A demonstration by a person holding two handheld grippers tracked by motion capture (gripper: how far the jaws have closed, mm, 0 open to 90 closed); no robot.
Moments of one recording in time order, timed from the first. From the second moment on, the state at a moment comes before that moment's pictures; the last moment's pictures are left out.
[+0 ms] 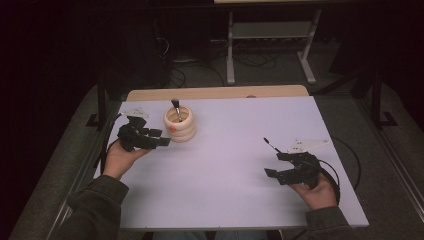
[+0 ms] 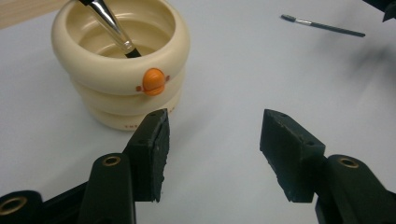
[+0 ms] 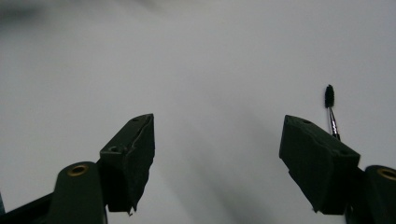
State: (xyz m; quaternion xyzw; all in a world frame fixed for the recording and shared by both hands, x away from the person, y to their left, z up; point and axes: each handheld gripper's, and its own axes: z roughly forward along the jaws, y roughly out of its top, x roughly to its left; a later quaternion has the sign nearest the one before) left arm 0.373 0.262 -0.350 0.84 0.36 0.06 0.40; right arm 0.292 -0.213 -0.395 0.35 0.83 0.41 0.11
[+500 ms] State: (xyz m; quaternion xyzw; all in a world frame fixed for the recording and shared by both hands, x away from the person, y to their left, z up) left arm 0.348 0.251 -0.353 0.84 0.34 0.06 0.42; right arm 0.300 -0.227 -0.391 0.39 0.83 0.38 0.13
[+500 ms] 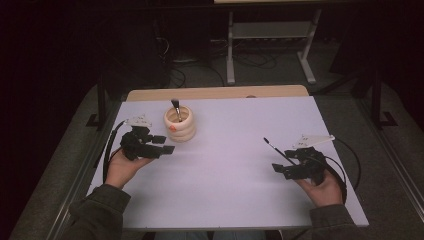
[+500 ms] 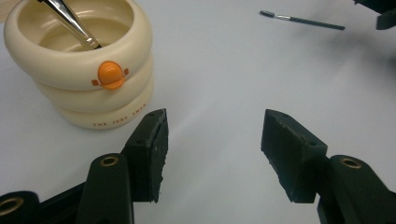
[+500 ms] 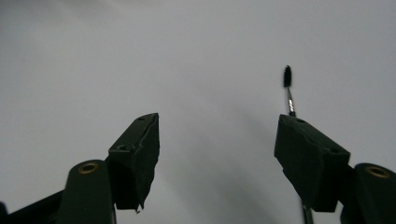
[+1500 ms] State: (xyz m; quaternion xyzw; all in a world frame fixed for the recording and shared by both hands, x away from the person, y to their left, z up) left arm 0.320 0.236 -0.377 0.85 0.32 0.05 0.41; right arm 0.338 -0.255 -0.422 0.47 0.84 0.25 0.10
